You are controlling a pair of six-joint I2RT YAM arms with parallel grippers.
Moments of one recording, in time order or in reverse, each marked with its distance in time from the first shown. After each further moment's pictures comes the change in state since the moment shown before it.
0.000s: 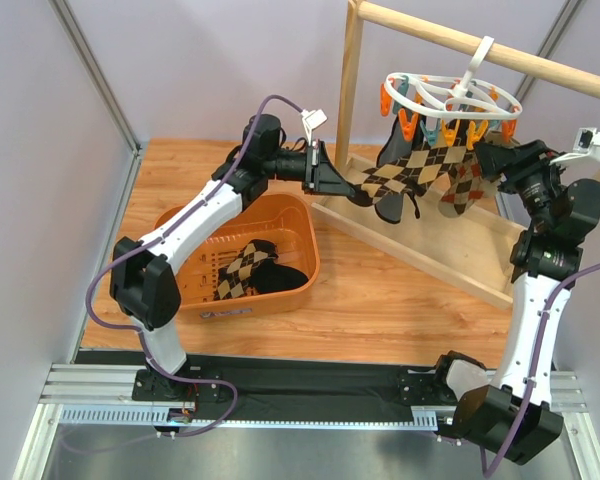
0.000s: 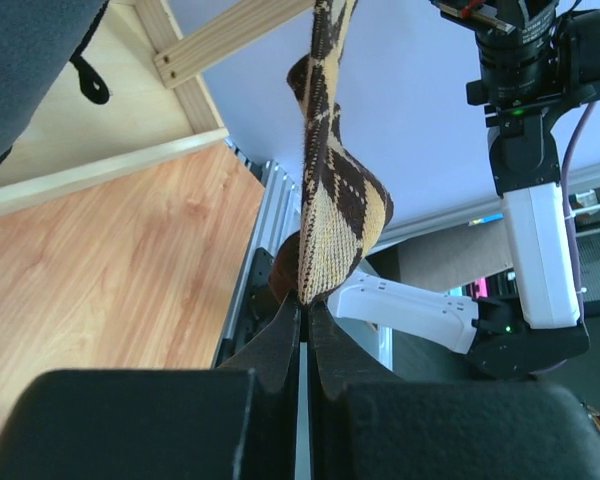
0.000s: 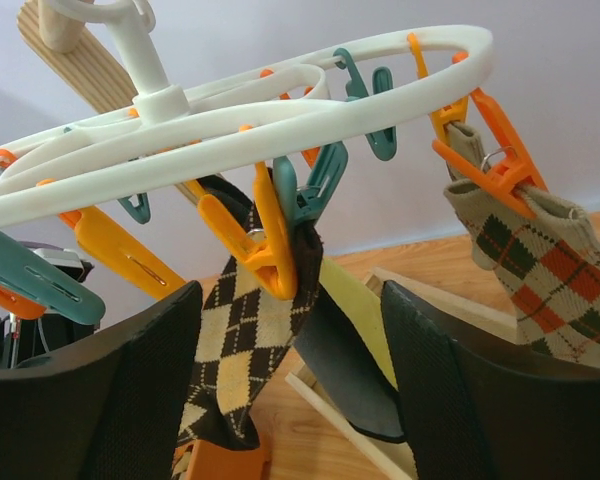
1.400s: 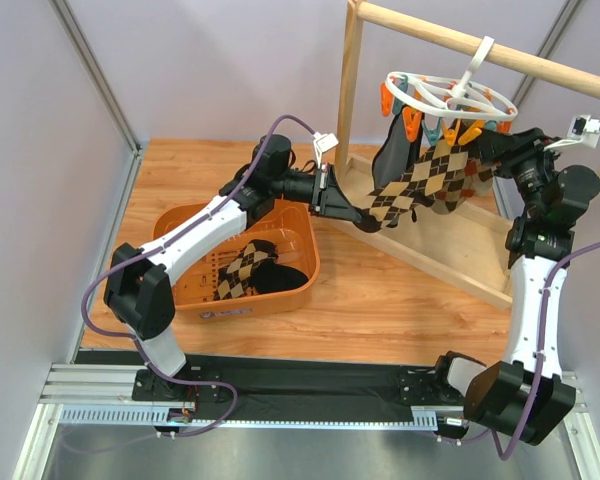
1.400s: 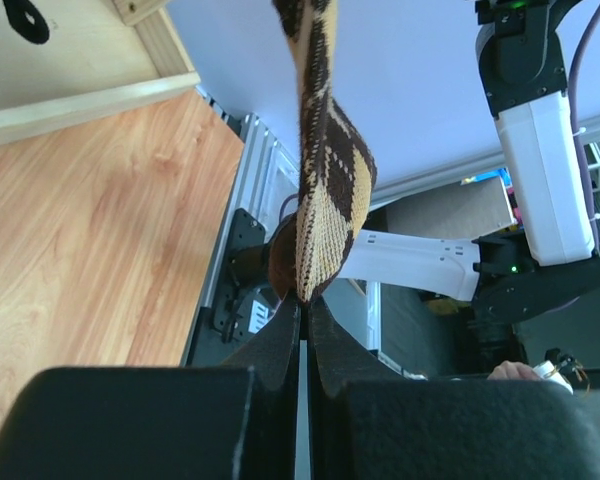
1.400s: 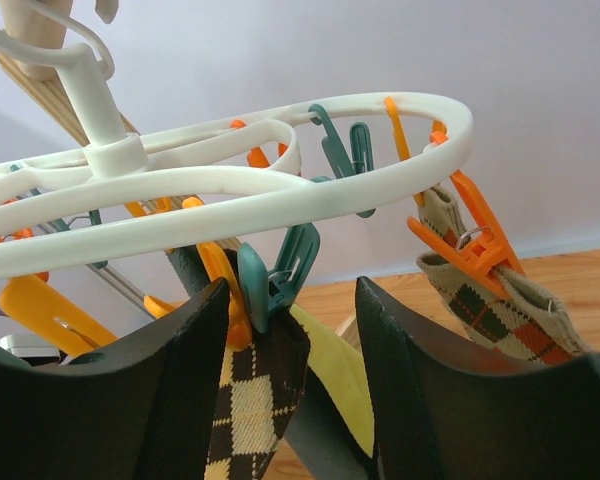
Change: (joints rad) left arm -0.070 -0.063 -0.140 0.050 0.008 0.000; right arm 0.059 0.103 0.015 0.131 0.089 -0.011
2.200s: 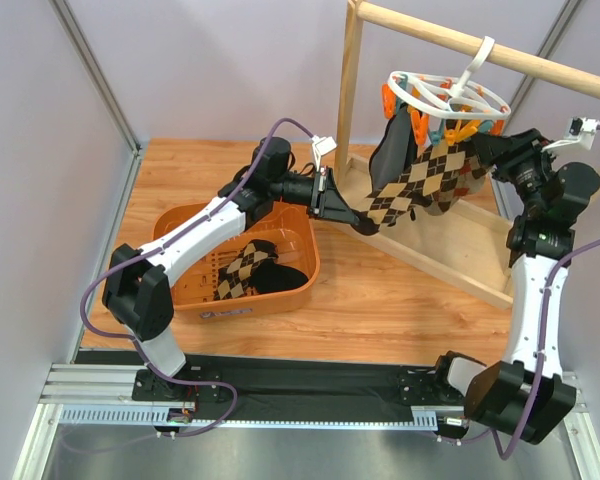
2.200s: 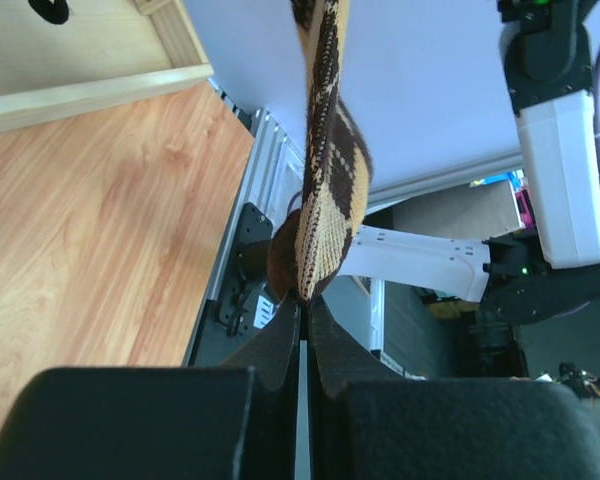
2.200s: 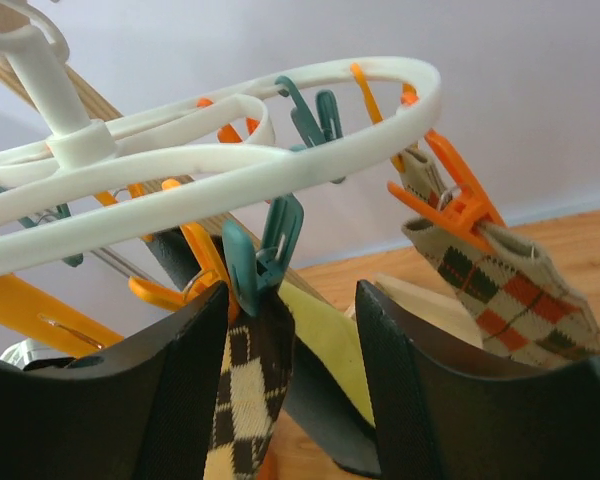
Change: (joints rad) left arm 0.000 -0.013 -0.031 -0.022 -0.014 0.012; right arm 0.001 0.026 0.009 -0.024 -0.023 0.049
